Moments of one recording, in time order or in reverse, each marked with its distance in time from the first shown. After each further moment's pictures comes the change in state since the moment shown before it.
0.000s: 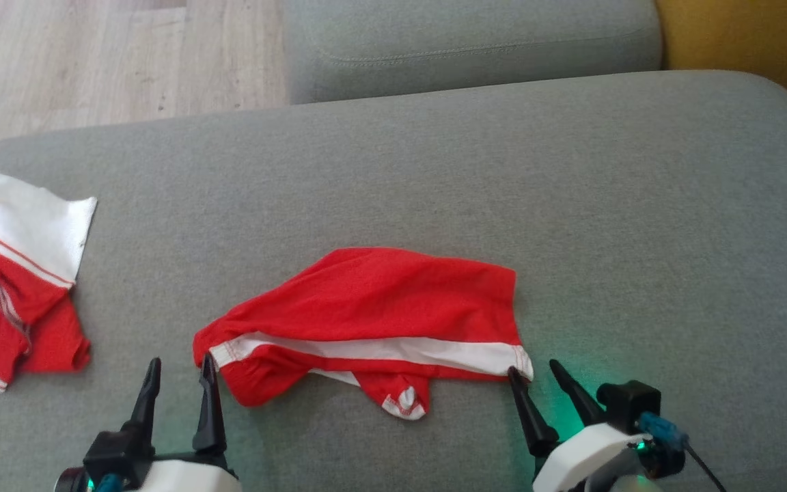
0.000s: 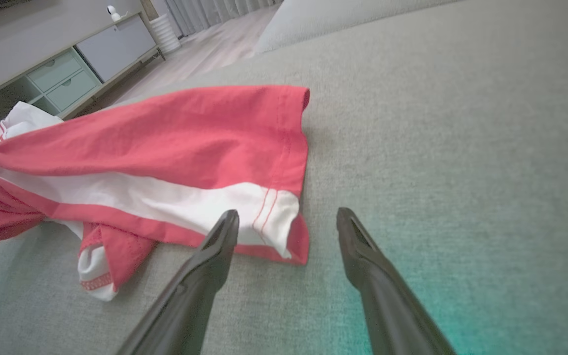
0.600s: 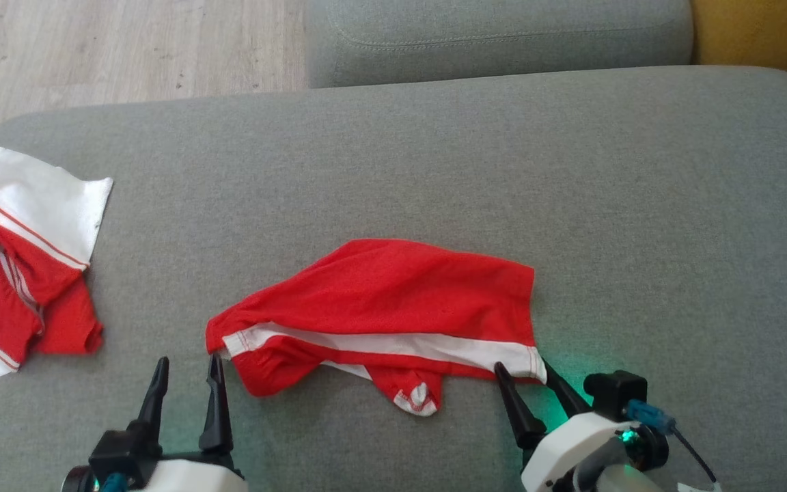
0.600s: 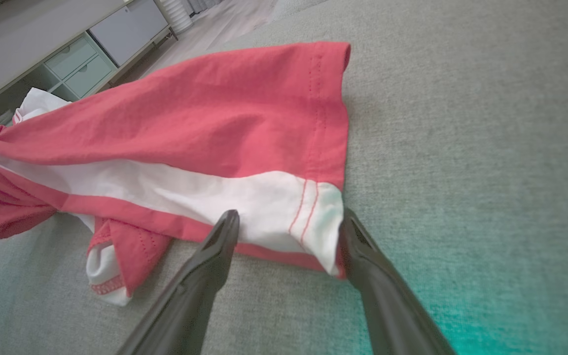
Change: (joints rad) left arm -0.002 0.000 -0.025 0.002 -0.017 -0.001 0.000; right arm -0.073 -0.001 0.097 0.096 0.126 0.000 0.000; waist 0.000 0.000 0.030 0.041
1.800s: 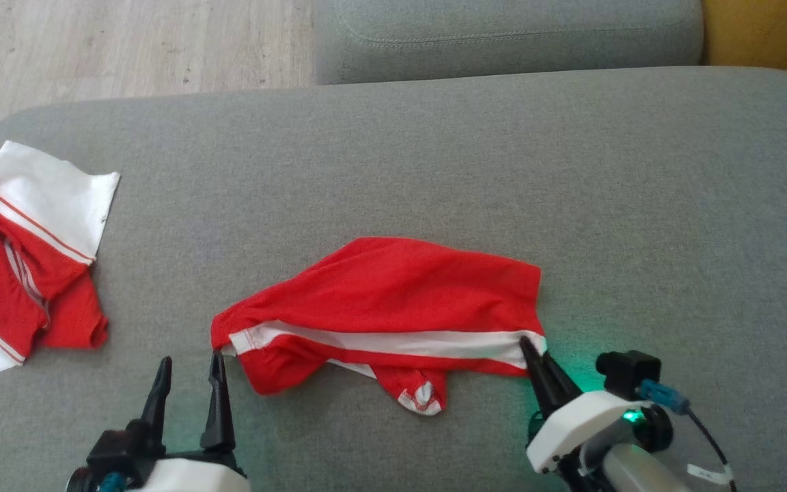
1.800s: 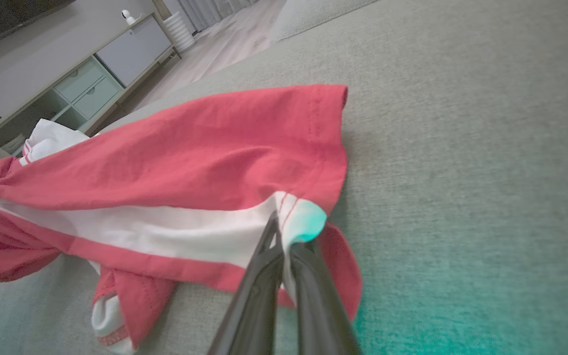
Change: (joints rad) left arm -0.004 0.000 -0.013 0.004 -0.028 -0.011 0.000; right arm -0.047 -0.014 0.026 -0.003 0.095 0.000 0.000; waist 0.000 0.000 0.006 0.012
